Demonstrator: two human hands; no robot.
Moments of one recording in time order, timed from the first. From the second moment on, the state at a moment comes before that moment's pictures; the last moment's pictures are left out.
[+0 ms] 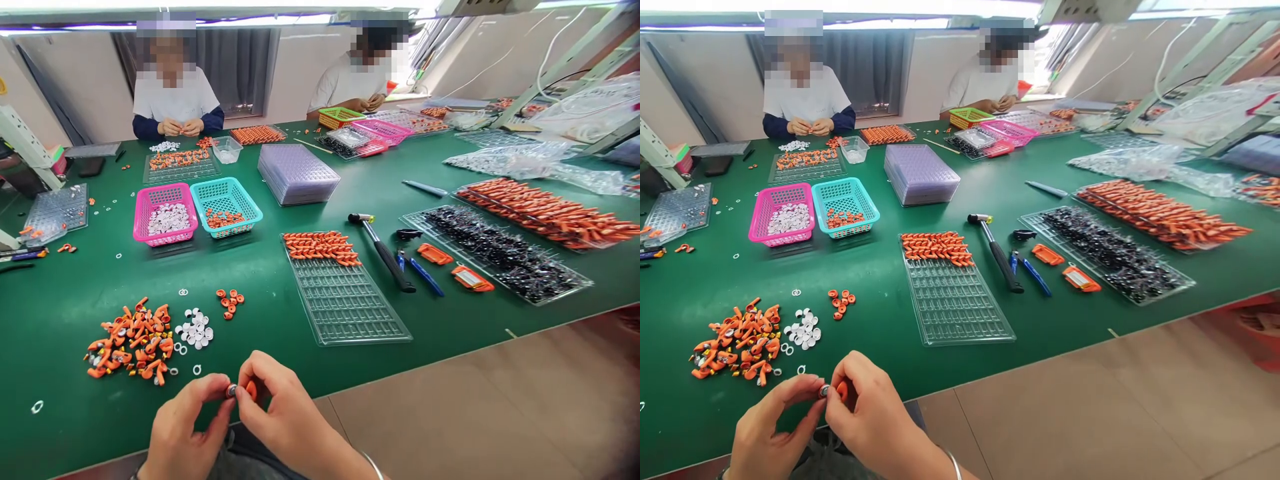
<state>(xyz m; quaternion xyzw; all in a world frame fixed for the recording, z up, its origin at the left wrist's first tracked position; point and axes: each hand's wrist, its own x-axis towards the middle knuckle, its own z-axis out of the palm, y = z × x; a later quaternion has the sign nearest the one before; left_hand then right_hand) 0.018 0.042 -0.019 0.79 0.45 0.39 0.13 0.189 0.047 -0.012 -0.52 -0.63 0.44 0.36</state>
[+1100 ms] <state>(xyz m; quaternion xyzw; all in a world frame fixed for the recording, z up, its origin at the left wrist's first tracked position) 0.005 0.032 -0.005 0.83 0.31 0.44 0.13 0.182 0.045 -0.012 -0.40 -0.44 0.70 0.40</state>
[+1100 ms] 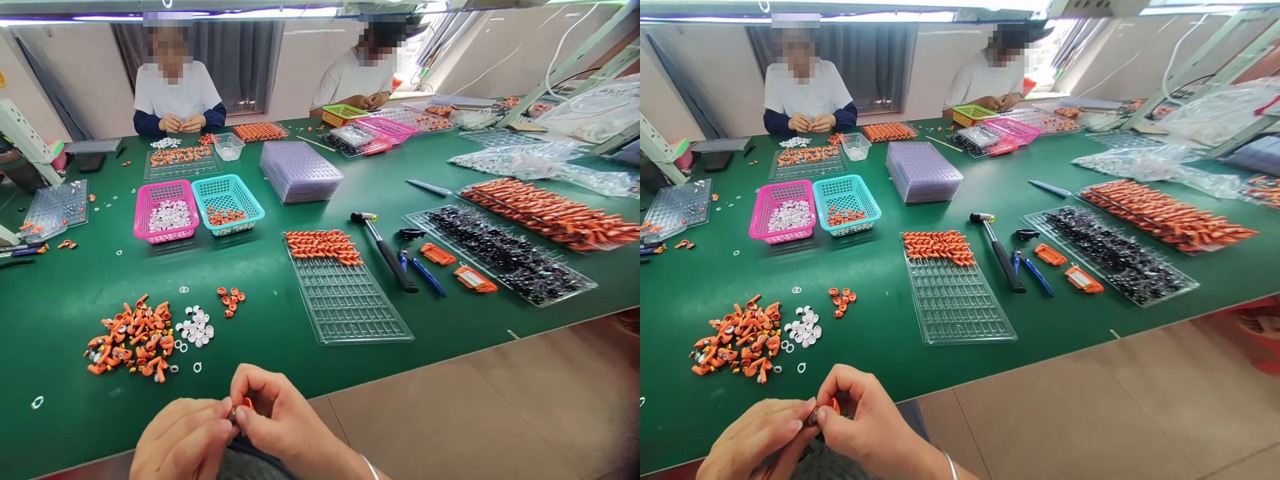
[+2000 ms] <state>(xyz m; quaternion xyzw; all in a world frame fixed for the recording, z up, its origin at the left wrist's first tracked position) 0.001 0.035 -0.012 0.75 0.43 0.47 0.19 0.184 0.051 -0.004 -0.38 -0.41 0.75 0.36</state>
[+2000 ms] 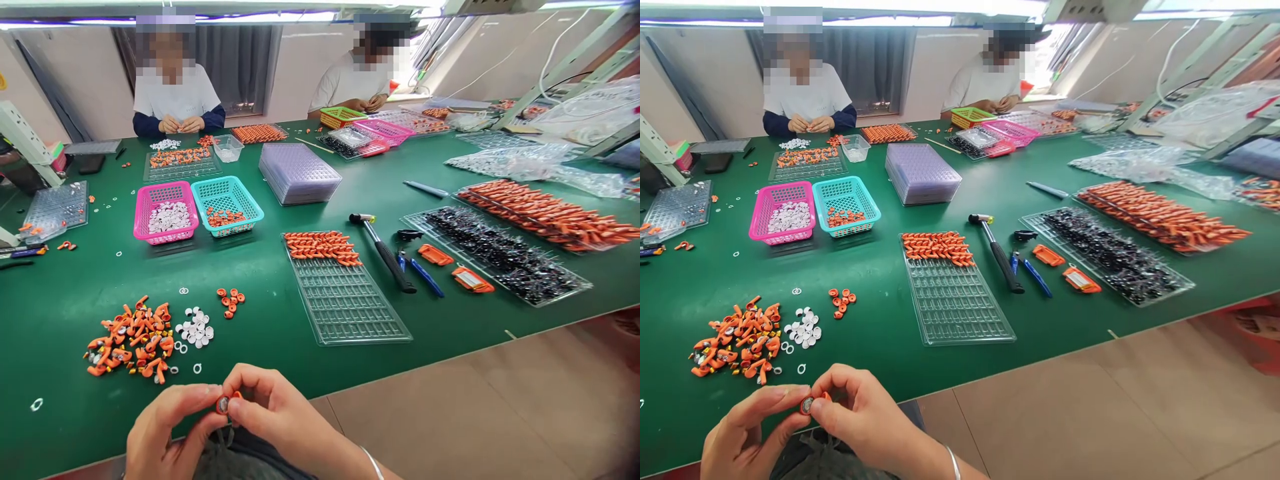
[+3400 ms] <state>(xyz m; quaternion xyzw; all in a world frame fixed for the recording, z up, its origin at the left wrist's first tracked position) 0.007 0.034 0.012 0.84 0.30 0.45 0.08 0.169 0.023 -0.052 -0.23 -0.21 0.79 0.53</state>
